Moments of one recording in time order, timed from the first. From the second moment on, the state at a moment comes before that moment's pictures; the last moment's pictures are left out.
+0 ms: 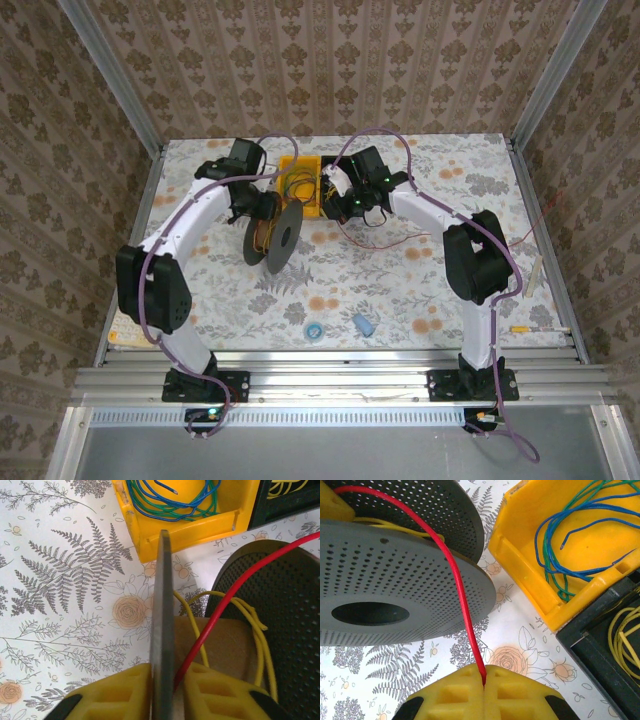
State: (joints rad) left arm -0.38 1.72 1.53 -0.96 0.08 -0.02; right arm 0.45 2.01 1.59 -0.44 -0.56 -0.18
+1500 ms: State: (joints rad) left arm -0.38 1.74 1.54 -0.95 0.08 -0.01; right arm 0.43 1.97 1.57 -0.36 -0.71 -0.14
